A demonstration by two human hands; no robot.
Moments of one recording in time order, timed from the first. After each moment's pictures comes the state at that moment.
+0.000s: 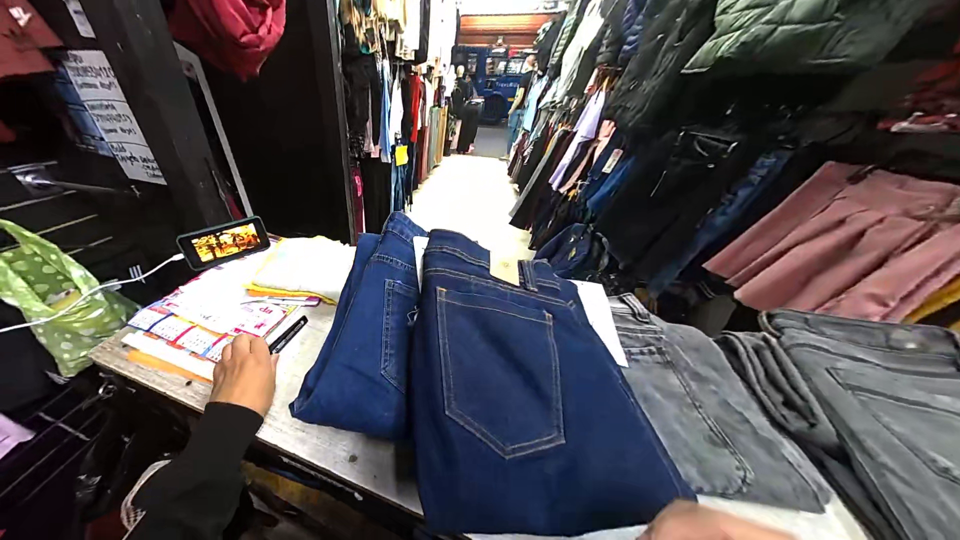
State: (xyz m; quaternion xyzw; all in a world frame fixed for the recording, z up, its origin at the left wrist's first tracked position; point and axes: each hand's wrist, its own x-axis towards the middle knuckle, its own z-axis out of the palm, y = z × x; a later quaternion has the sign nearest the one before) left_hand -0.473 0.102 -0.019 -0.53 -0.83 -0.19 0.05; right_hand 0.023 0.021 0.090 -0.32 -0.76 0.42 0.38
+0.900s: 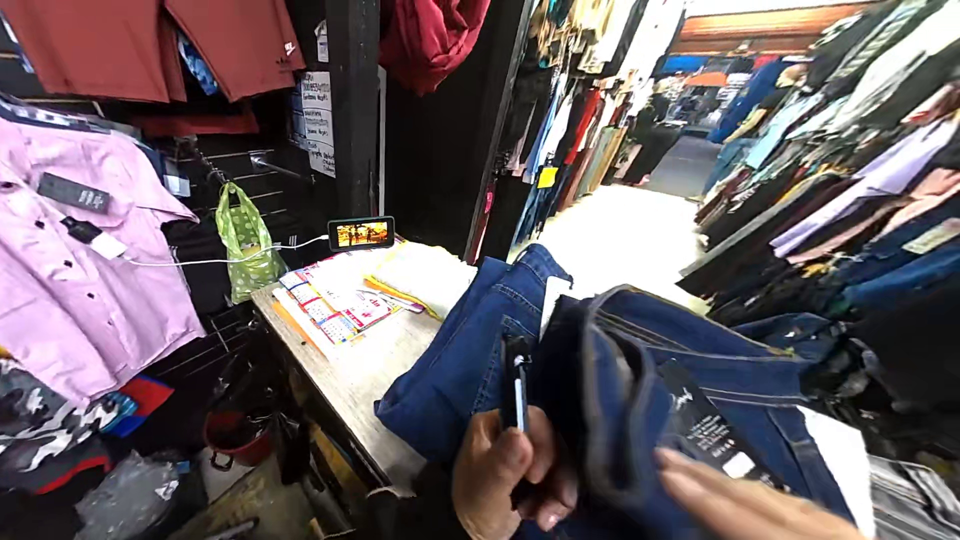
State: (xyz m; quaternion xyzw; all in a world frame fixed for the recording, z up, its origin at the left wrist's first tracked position) left_hand -0.240 0.070 0.063 -0.38 -0.09 -0.77 -0.51; right_hand -0.051 0.112 0.151 -0.13 -0.95 0.07 0.29
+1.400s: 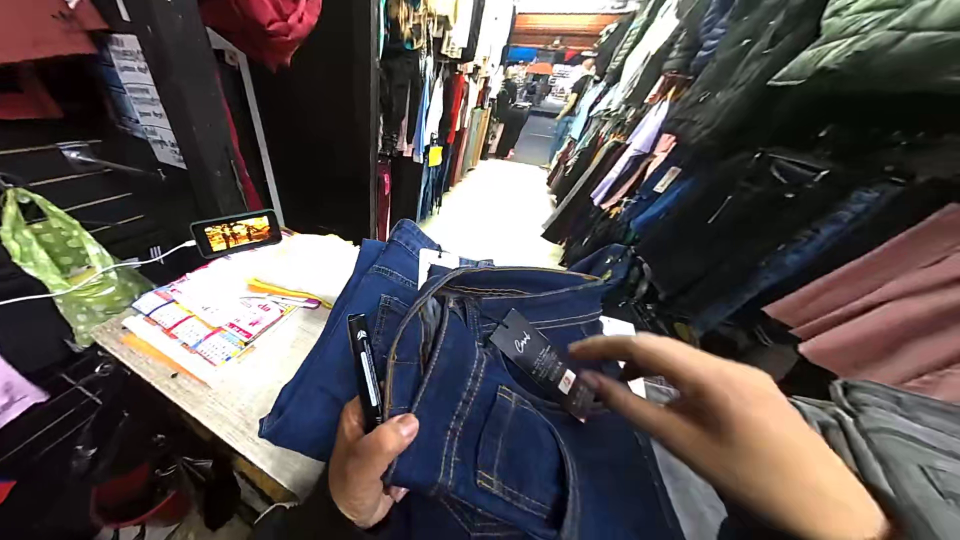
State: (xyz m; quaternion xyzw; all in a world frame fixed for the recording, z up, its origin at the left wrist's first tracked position) left_hand -0.234 0.057 0.069 -0.28 -0.26 -0.78 -0.50; right_hand 0.027 0.191 0.135 -0.31 -0.91 0.07 0.28
